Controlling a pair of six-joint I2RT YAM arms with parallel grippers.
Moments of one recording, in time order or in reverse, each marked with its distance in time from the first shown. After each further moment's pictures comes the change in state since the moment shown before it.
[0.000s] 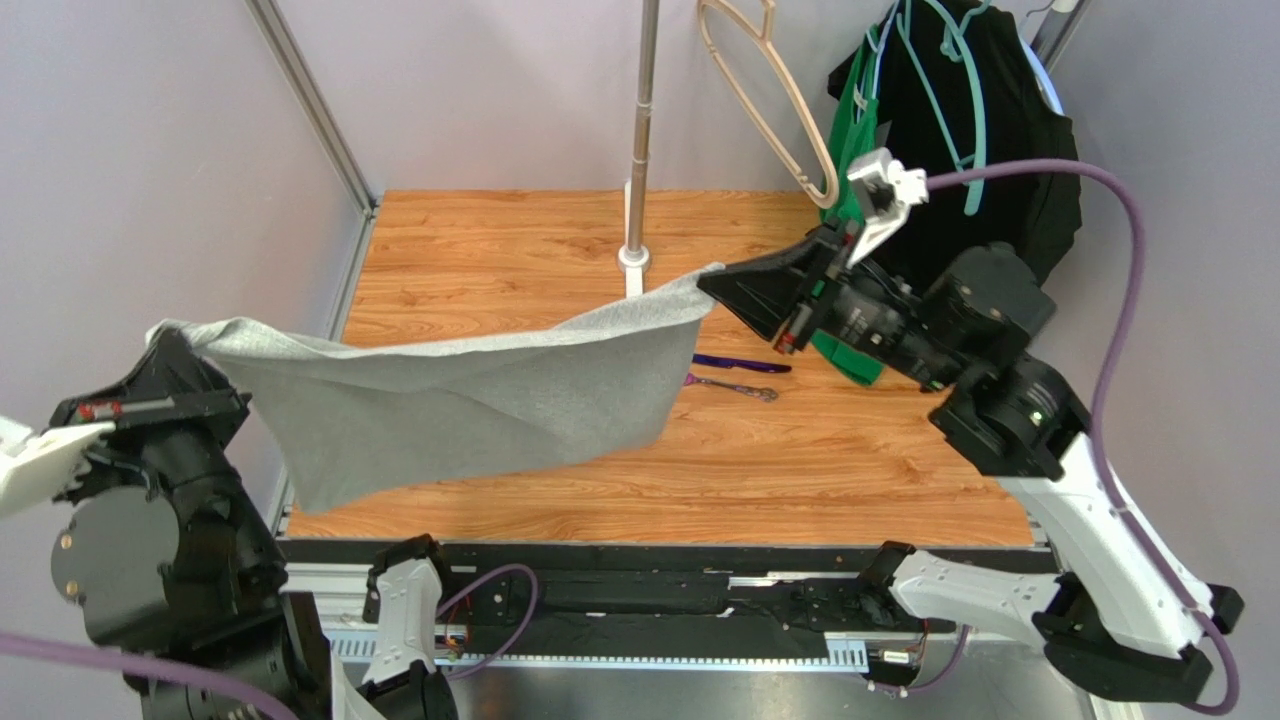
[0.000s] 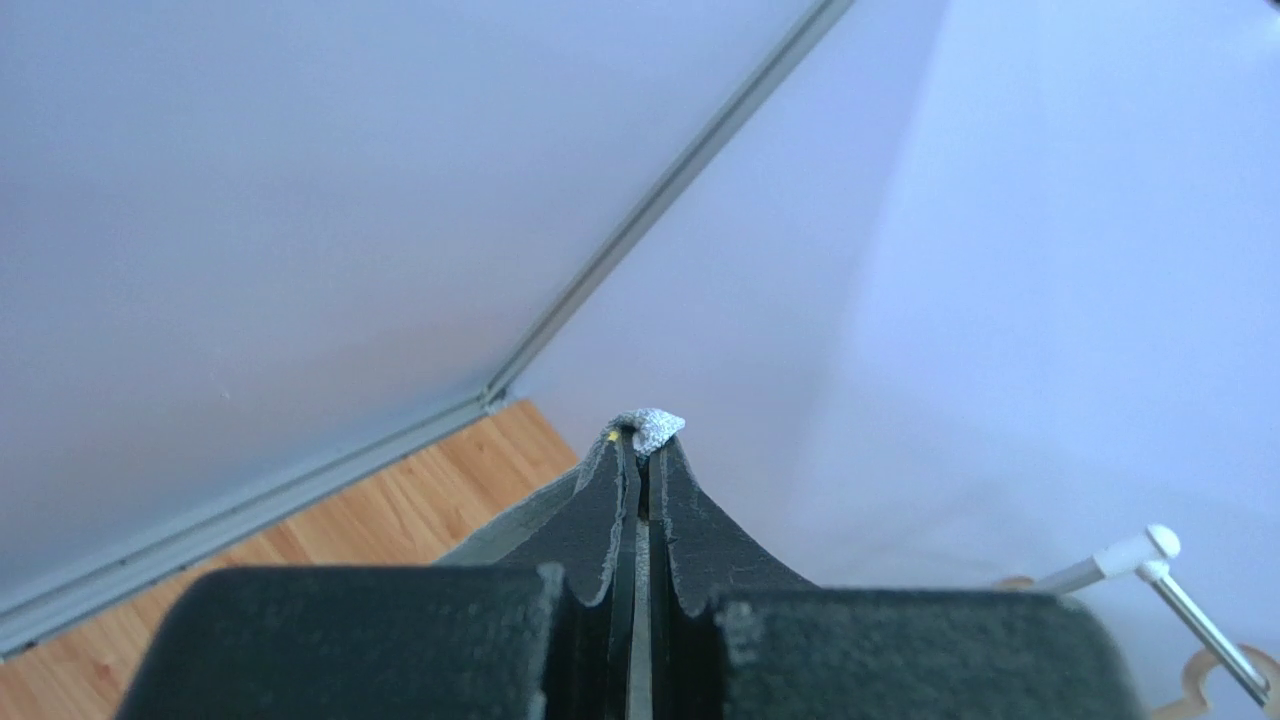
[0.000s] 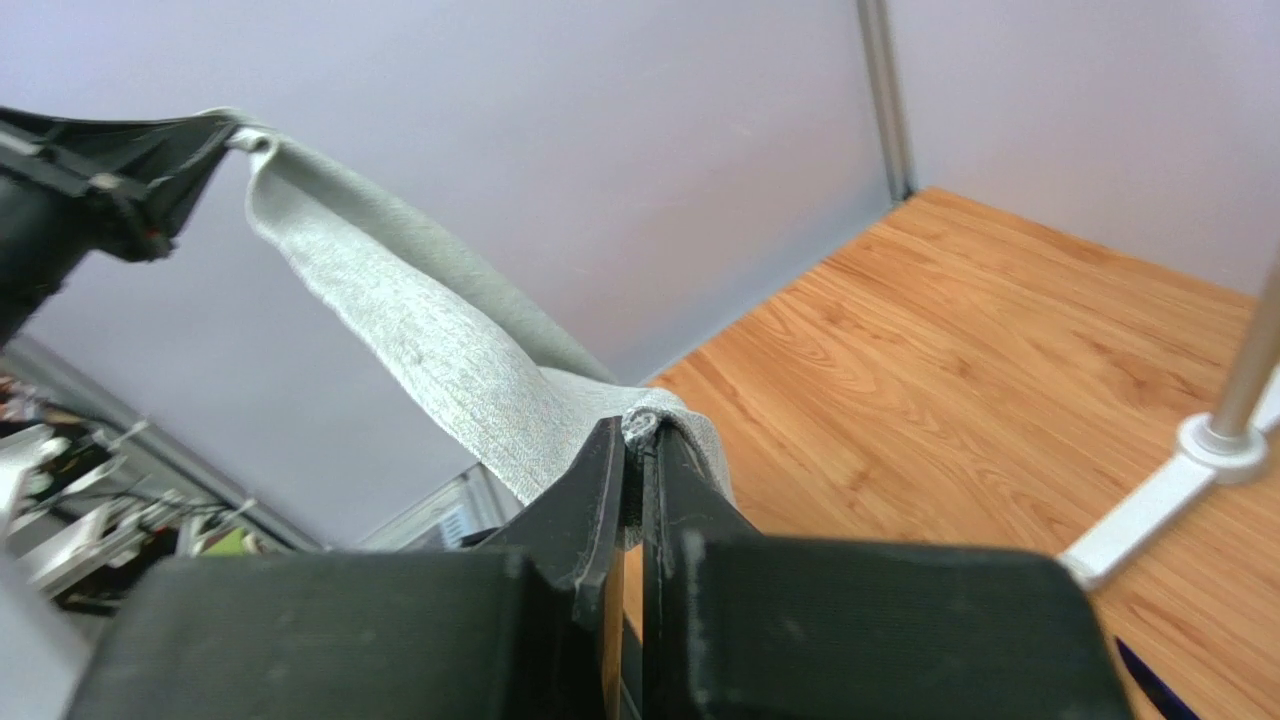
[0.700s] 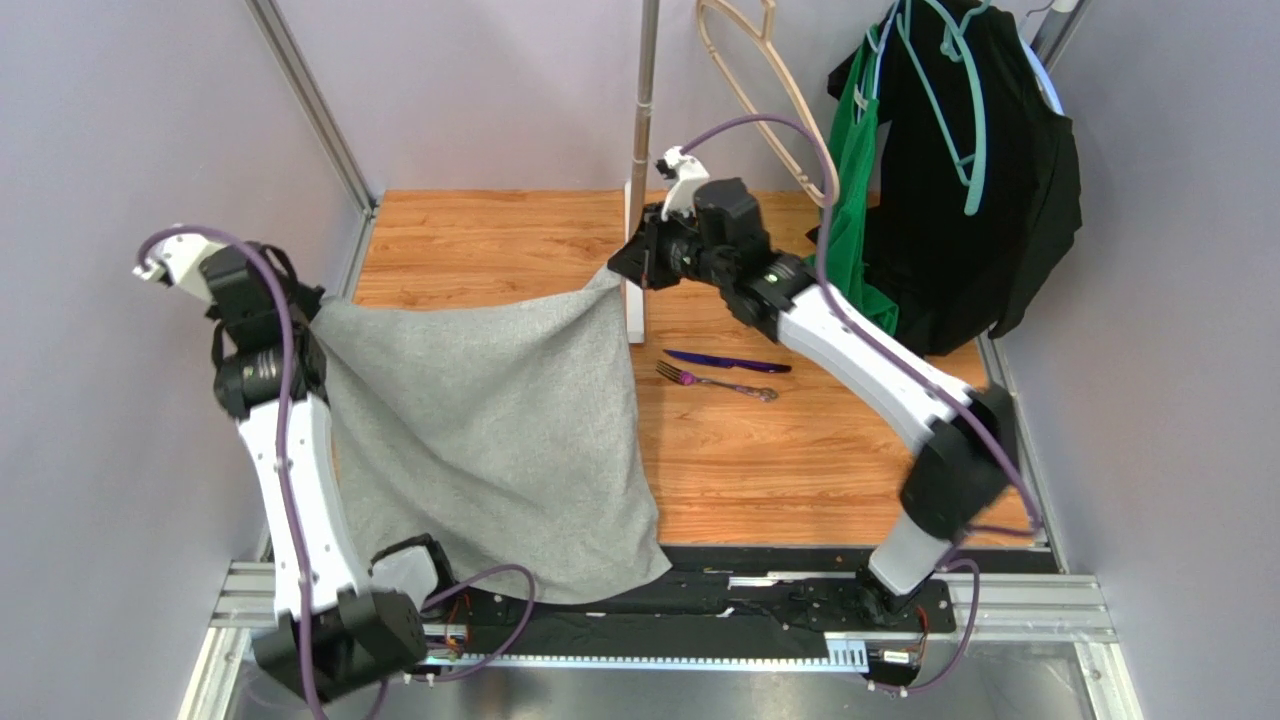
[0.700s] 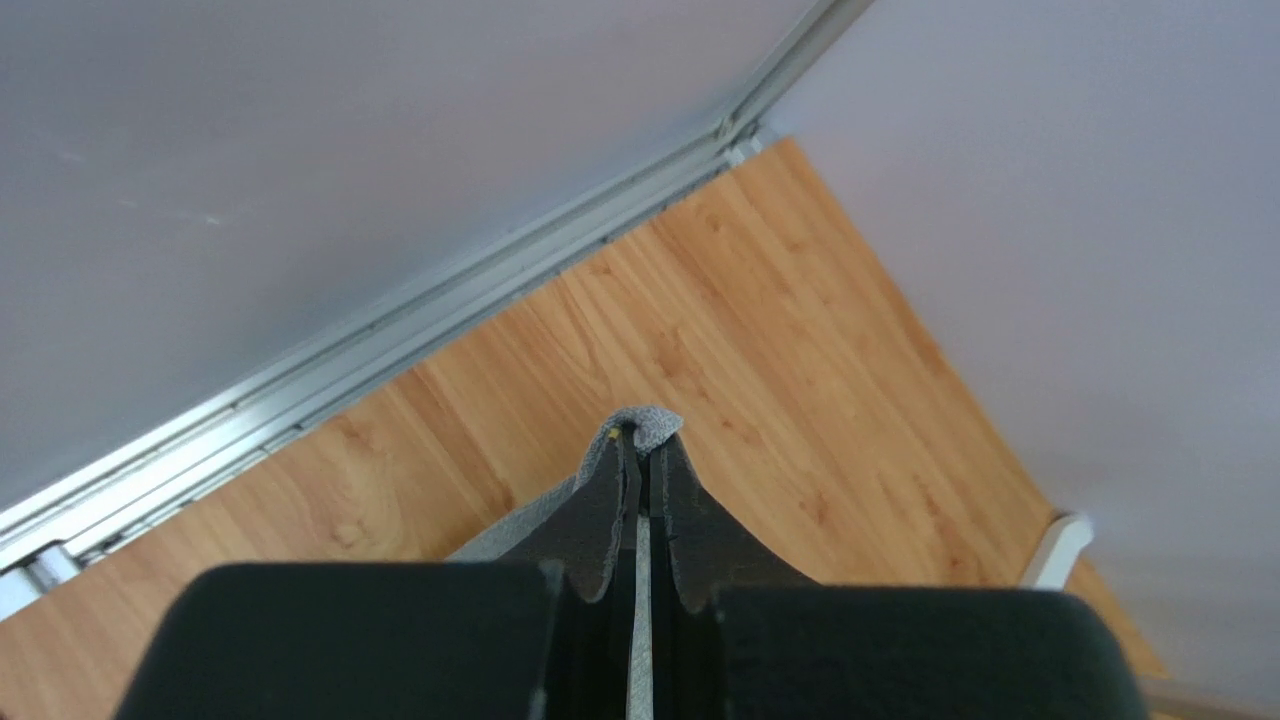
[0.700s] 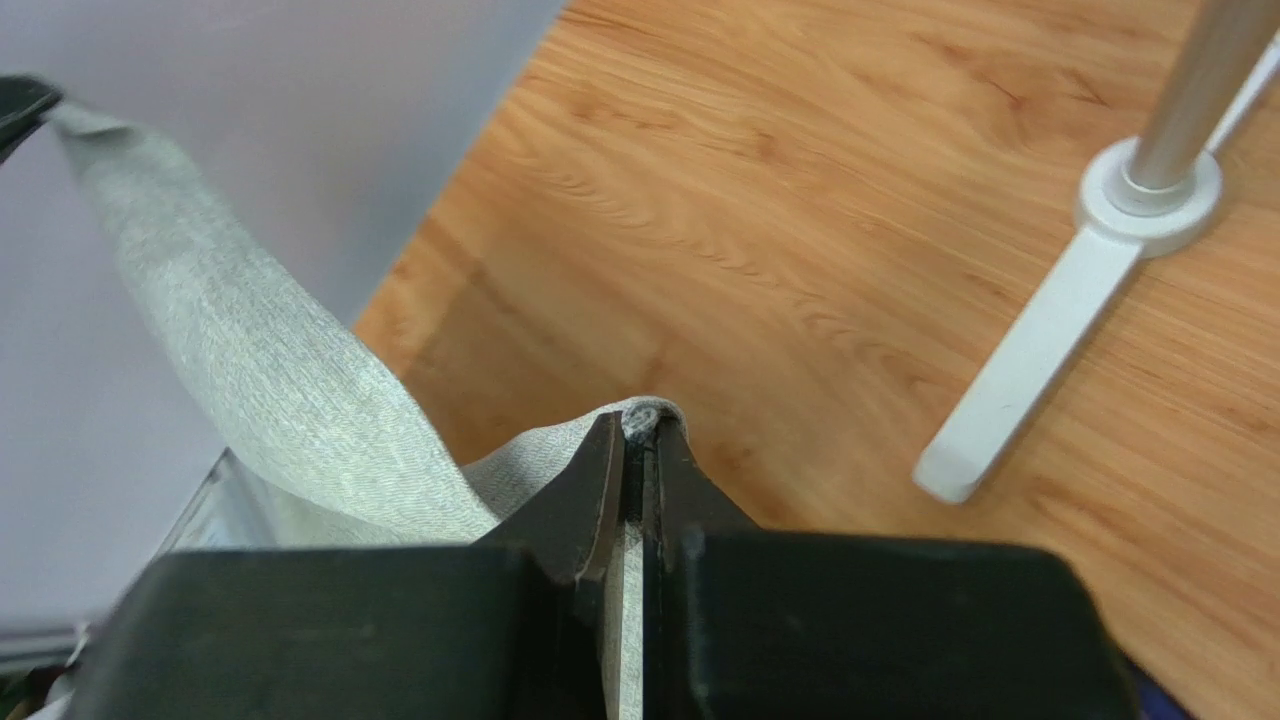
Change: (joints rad) left arm 0.001 0.219 -0.724 0.459 0.001 0.093; right arm -0.111 0.517 -0.040 0.175 -0.016 0.010
